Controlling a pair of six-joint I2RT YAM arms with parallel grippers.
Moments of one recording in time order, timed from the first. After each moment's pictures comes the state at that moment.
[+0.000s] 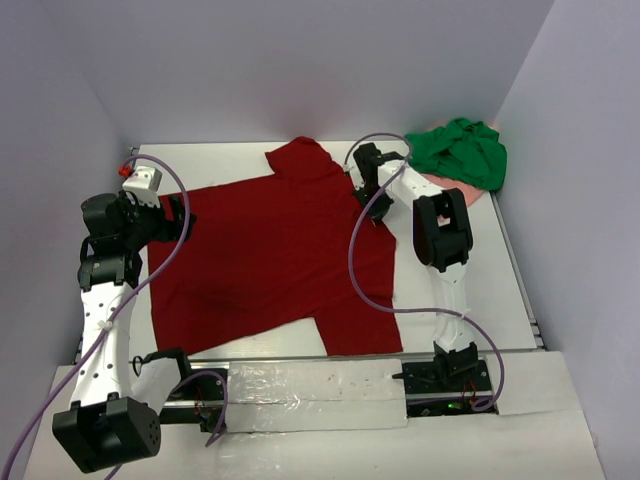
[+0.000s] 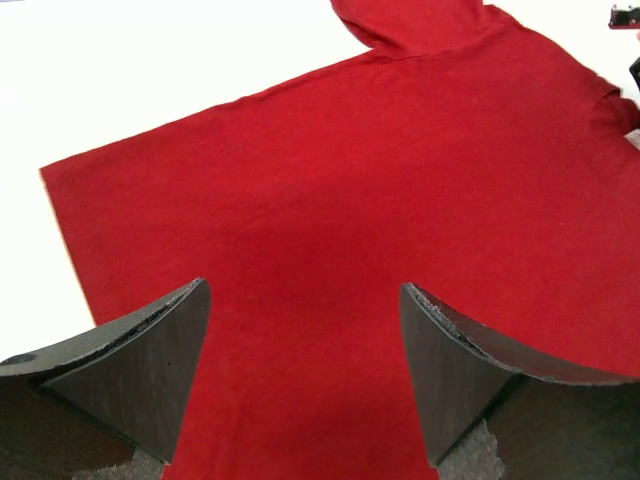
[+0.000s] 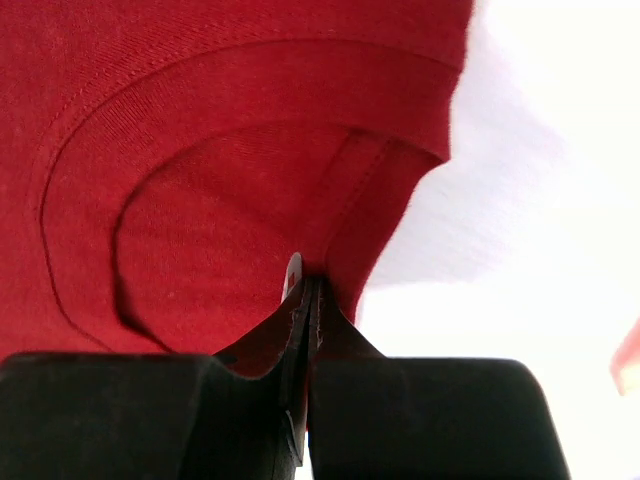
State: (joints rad) left arm 0.18 0.92 0.89 -0.37 0.46 0.08; right arm 0.31 2.27 1.85 -0.93 0.05 -0.22
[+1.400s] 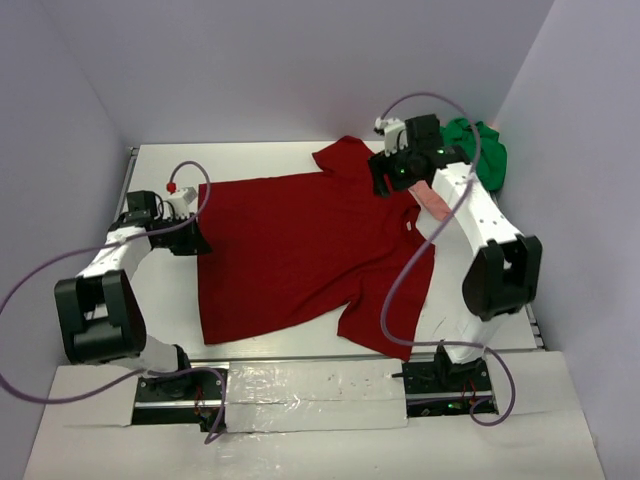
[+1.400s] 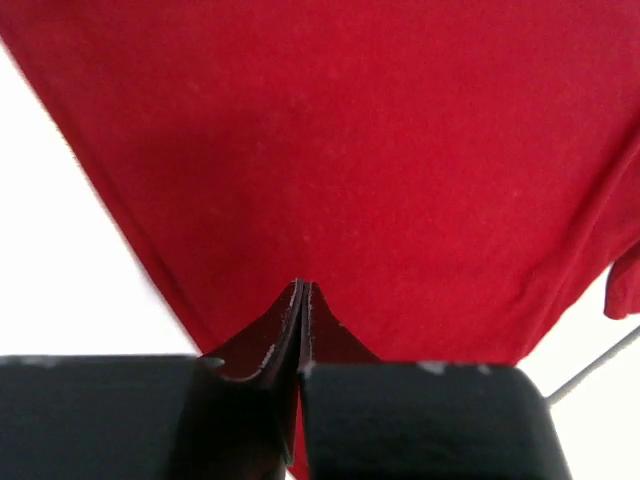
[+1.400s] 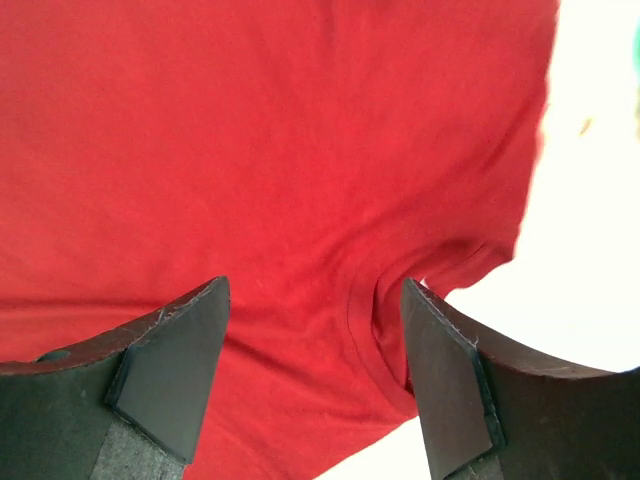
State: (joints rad) left arm 0.17 1.44 0.90 -0.48 0.62 0.14; right arm 0.20 1.77 1.58 -0.77 -0.22 -0.26
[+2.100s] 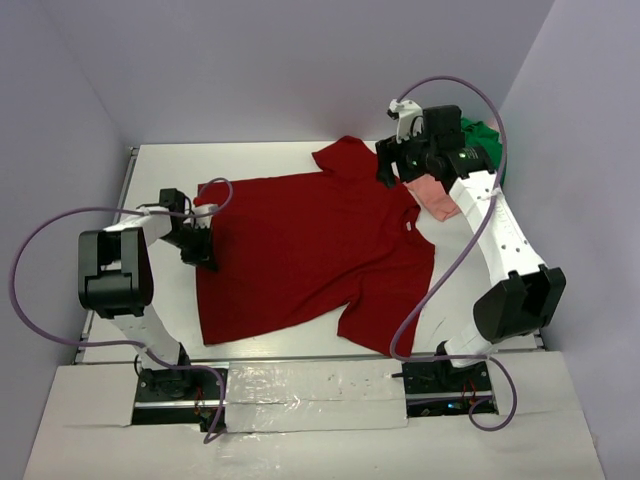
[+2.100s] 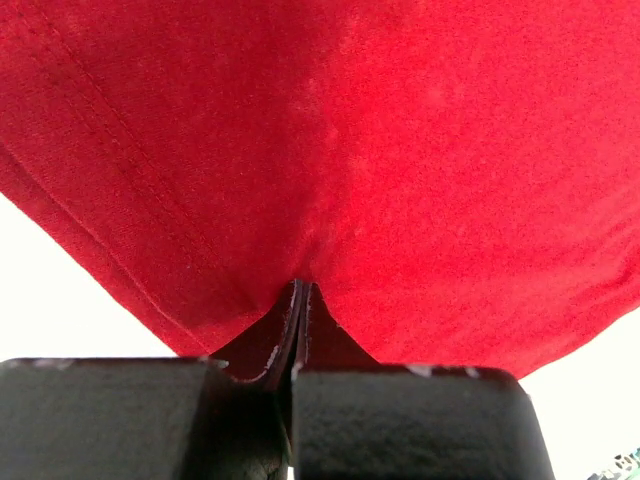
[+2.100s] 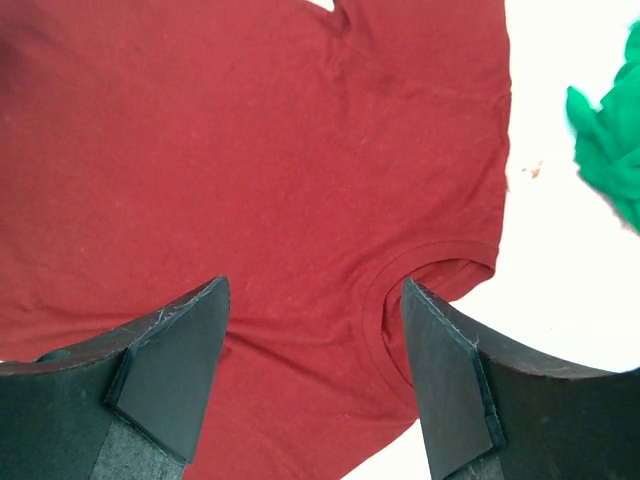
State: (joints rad) left arm 0.04 1.79 1.06 -0.69 0.40 0.19; right arm 0.20 1.56 1.62 -0.75 -0.28 -0.19
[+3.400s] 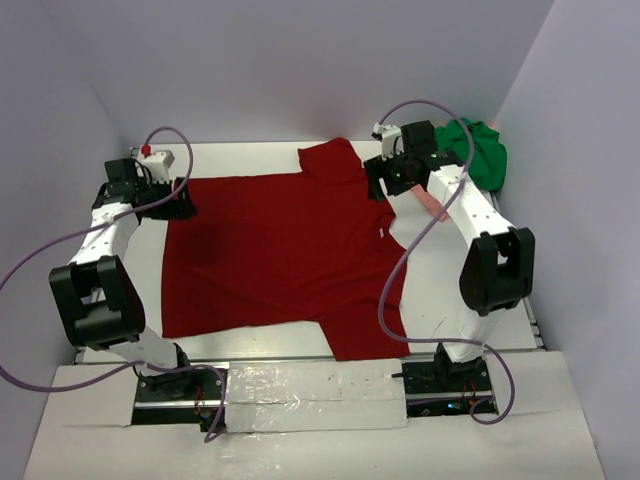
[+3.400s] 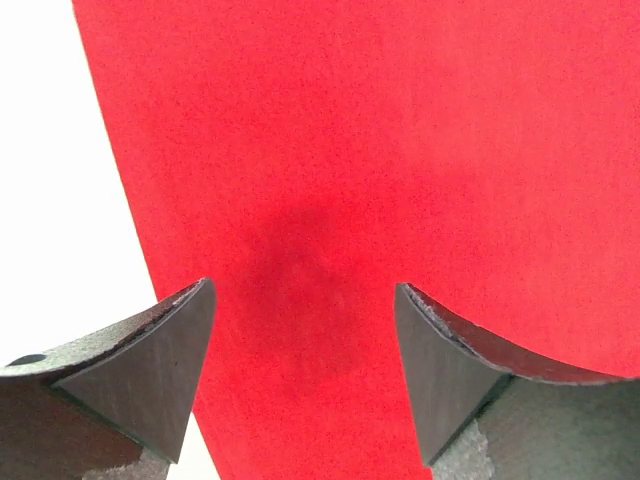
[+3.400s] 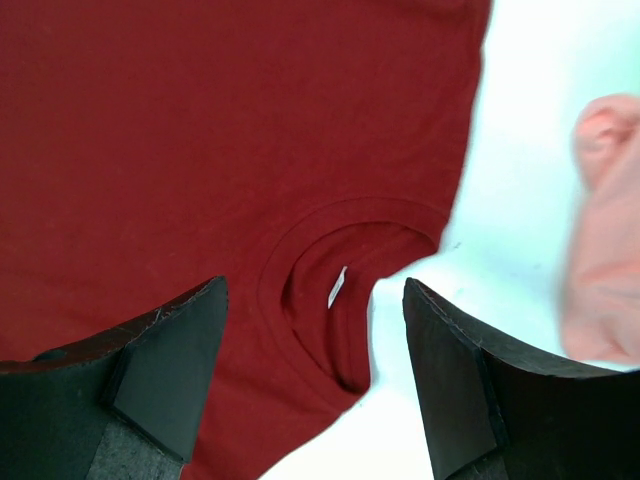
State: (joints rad) left arm 0.21 1.59 1.18 -0.47 0.43 0.20; right arm 0.20 1.71 1.54 -0.67 -0.27 -0.20
